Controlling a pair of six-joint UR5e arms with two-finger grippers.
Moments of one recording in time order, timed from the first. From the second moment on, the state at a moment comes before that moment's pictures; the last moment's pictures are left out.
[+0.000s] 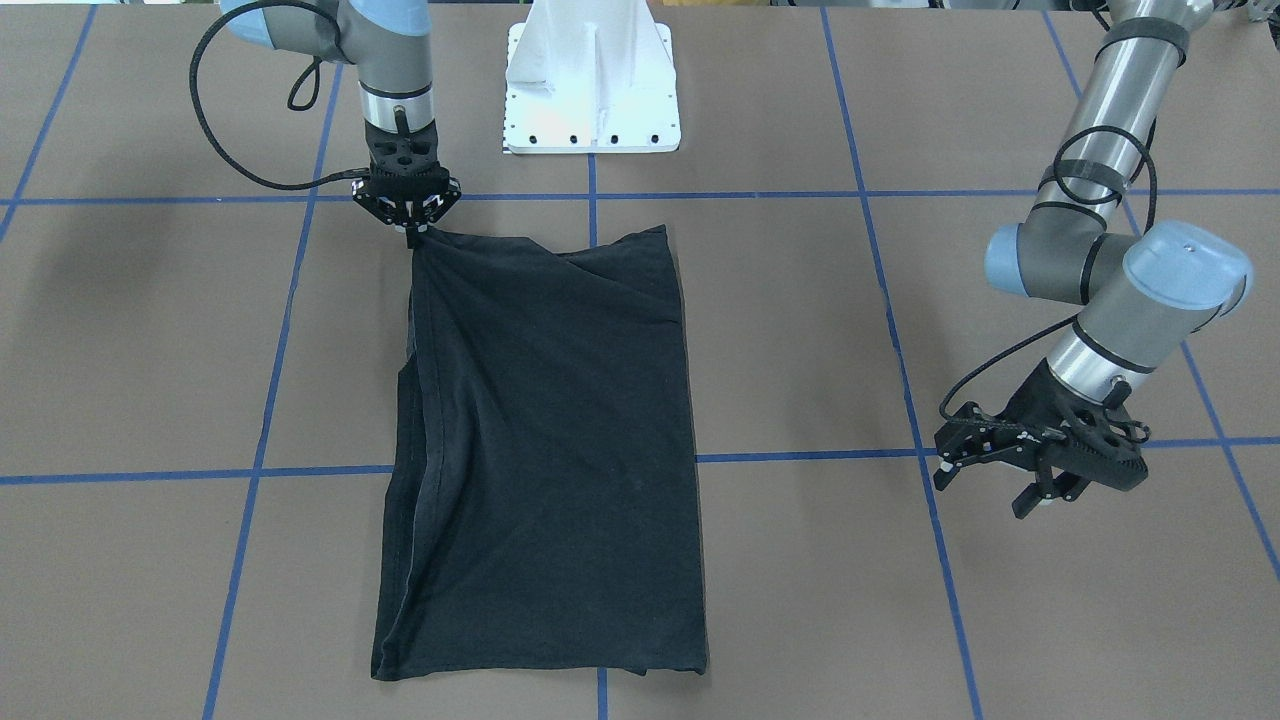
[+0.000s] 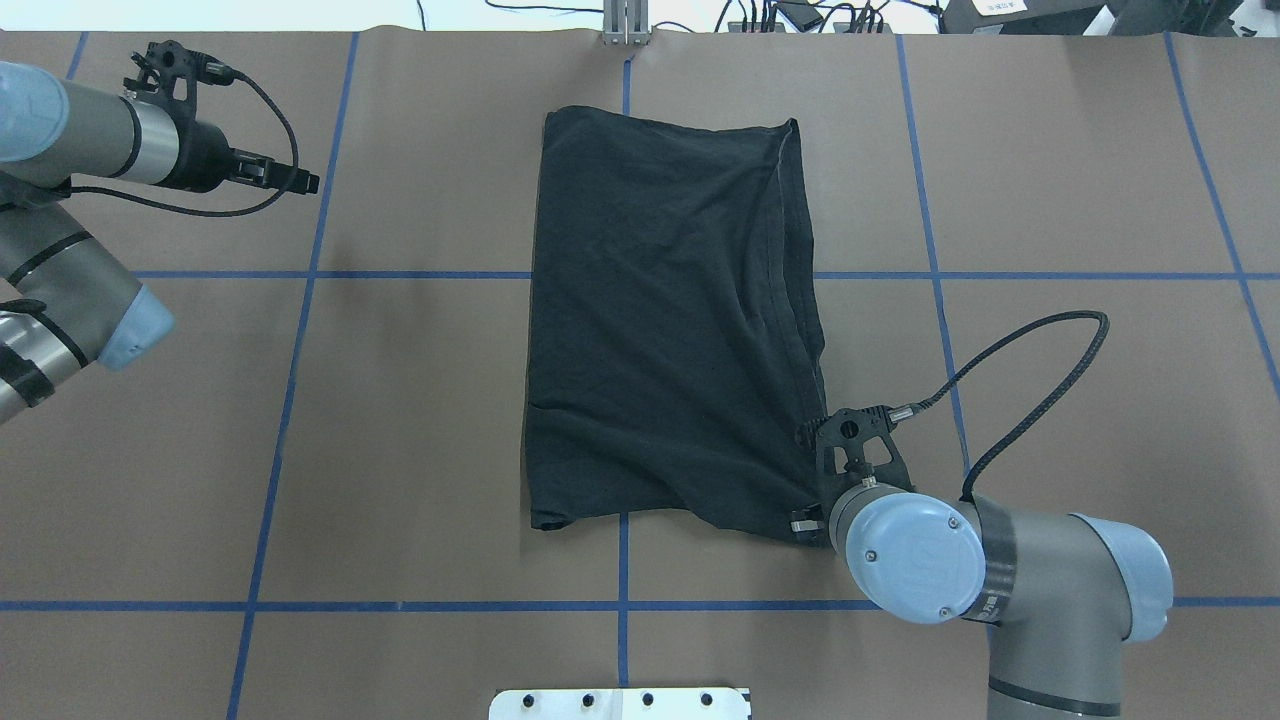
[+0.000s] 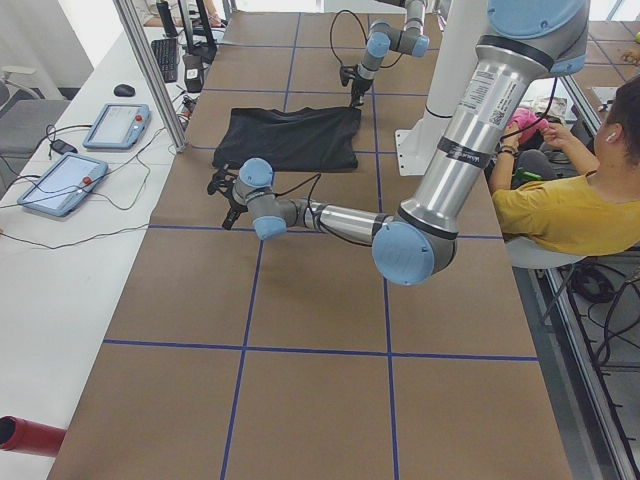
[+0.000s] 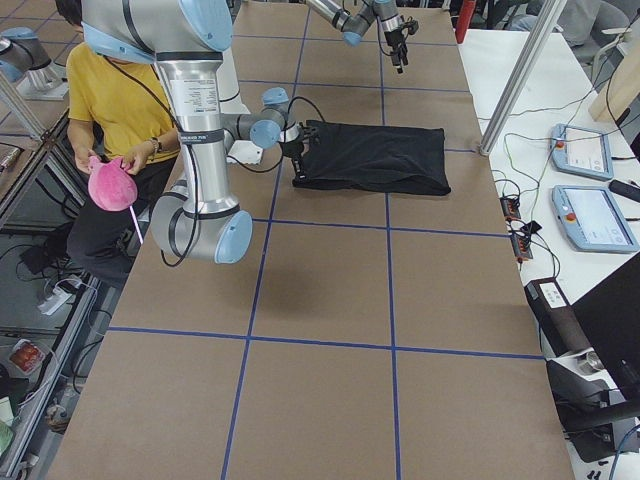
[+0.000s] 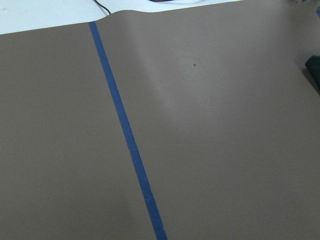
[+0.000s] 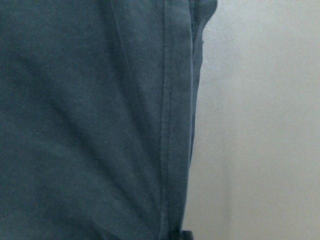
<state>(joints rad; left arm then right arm) -0.98 -2.00 -1.25 -2.56 -2.02 -0.74 0.22 -1.34 2.05 -1.63 1.43 1.22</state>
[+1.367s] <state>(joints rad) -0.79 -1.96 -1.52 -2.55 -1.92 -1.12 0.41 -1.27 2.15 -1.57 1.53 1.27</state>
